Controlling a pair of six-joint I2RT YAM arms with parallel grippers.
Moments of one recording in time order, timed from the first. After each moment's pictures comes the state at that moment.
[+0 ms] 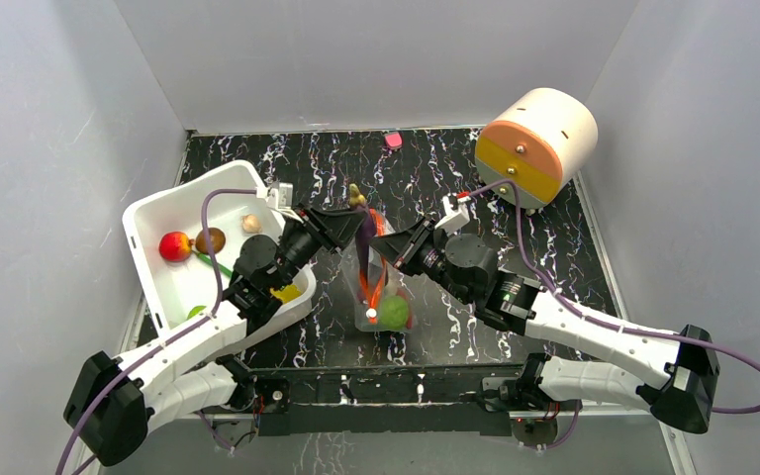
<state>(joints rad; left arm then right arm) -0.68 0.99 0.53 0.63 0.02 -0.72 1.01 1.02 0.80 0.10 0.27 1.10</state>
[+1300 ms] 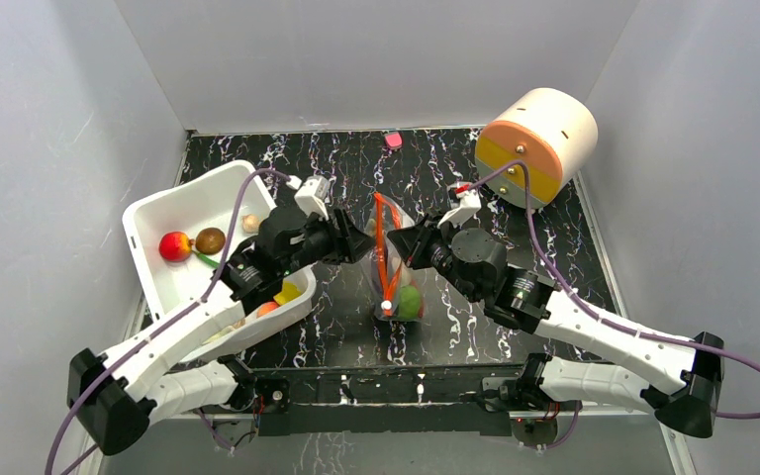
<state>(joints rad) -0.73 1.00 0.84 -0.17 0.07 -0.66 1.01 0.98 0.88 -0.06 0.39 0.68</state>
